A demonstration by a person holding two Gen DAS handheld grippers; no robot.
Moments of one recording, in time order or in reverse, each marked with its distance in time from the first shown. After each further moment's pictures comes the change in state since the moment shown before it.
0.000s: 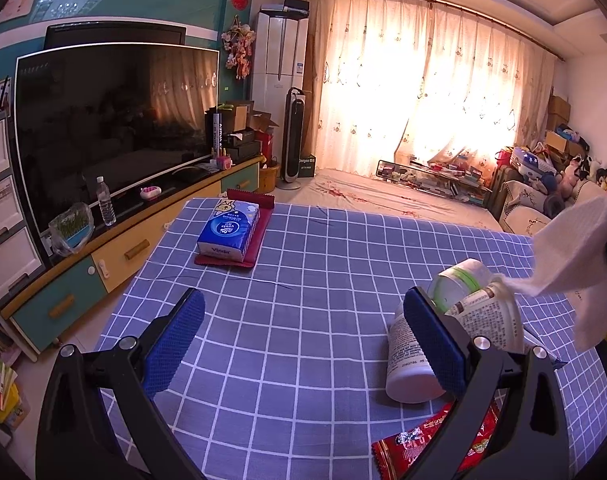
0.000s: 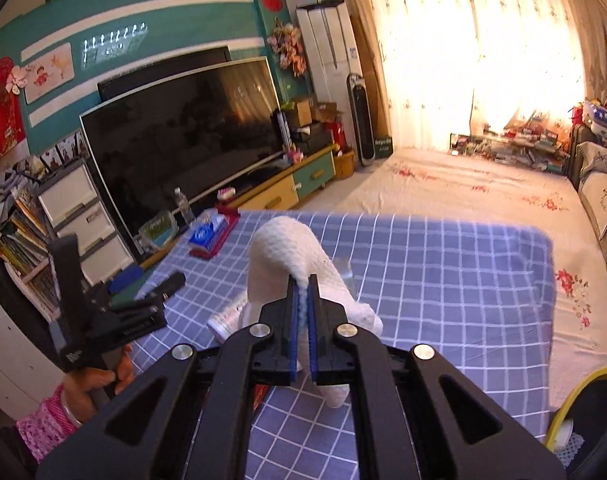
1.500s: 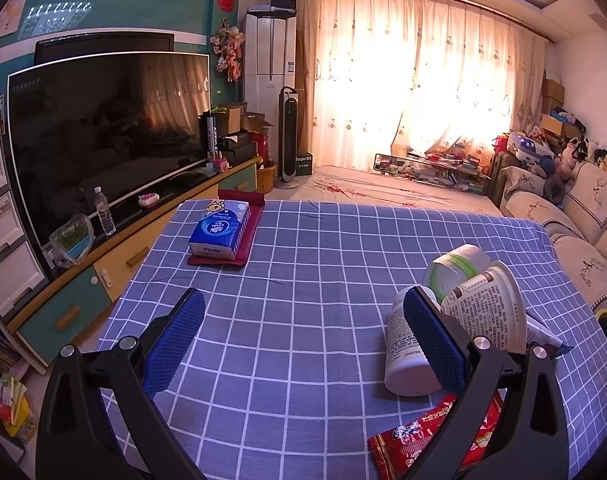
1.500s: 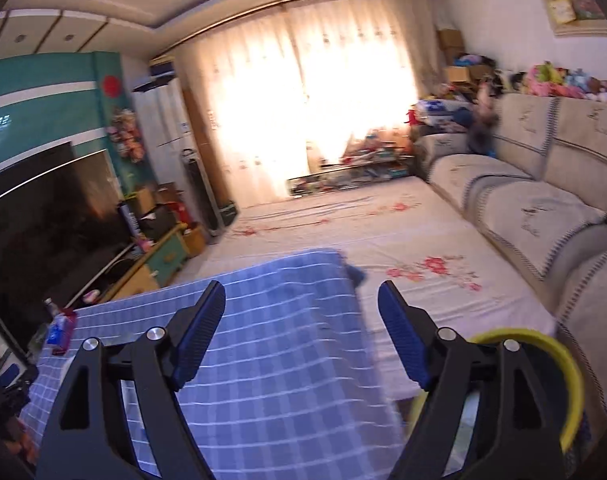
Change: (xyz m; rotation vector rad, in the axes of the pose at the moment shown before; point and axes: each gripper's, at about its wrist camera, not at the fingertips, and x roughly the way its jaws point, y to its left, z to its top) left arm 0.003 -0.012 -0.005 0.064 0.007 0.005; right arm -0.065 -0.150 -0.035 0.281 -0.245 -0.481
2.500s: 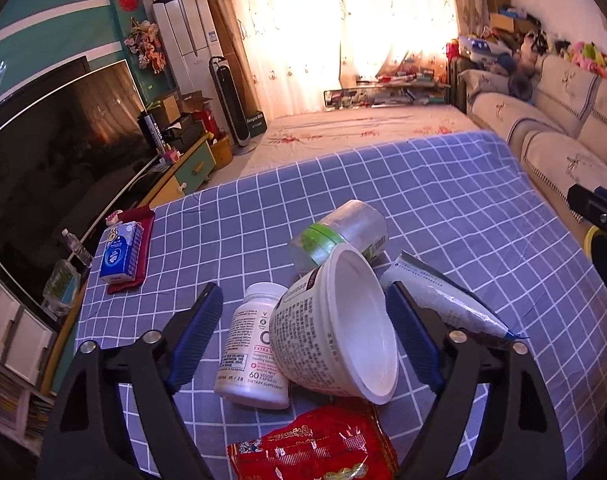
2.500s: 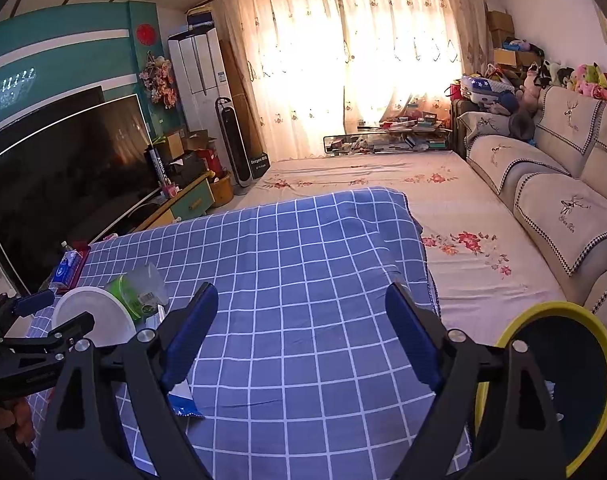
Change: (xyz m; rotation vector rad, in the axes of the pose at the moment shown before) left arm 0.026 -0.144 0.019 0.315 0.210 -0.033; right arm 0.031 0.038 -0.042 -0.091 0.150 0.065
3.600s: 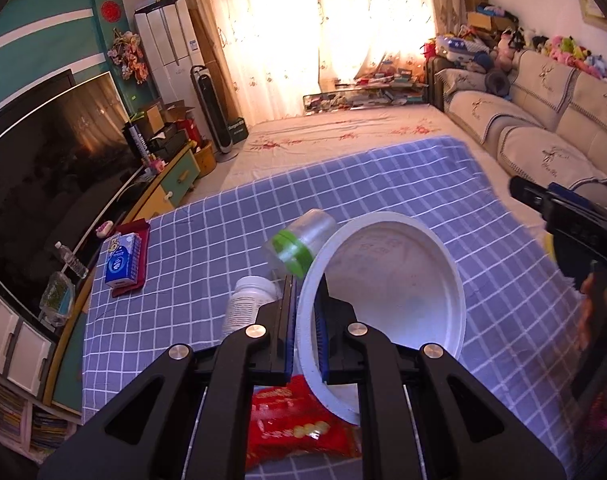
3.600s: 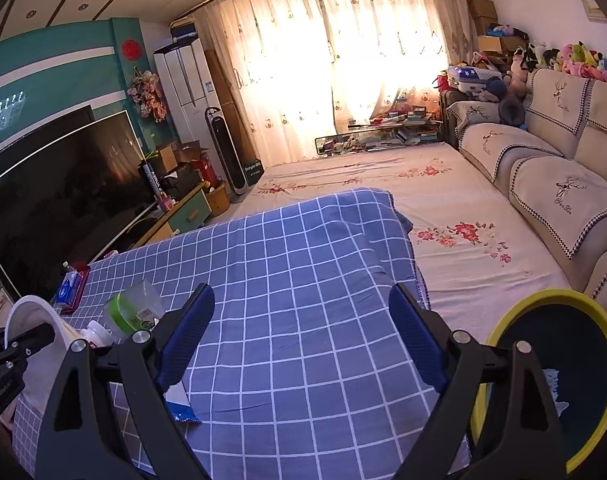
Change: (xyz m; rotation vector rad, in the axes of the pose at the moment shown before) left arm -0.066 -0.012 -0.002 0.038 -0.029 -0.082; right arm -0.009 -0.023 0.006 0.078 -0.024 -0.009
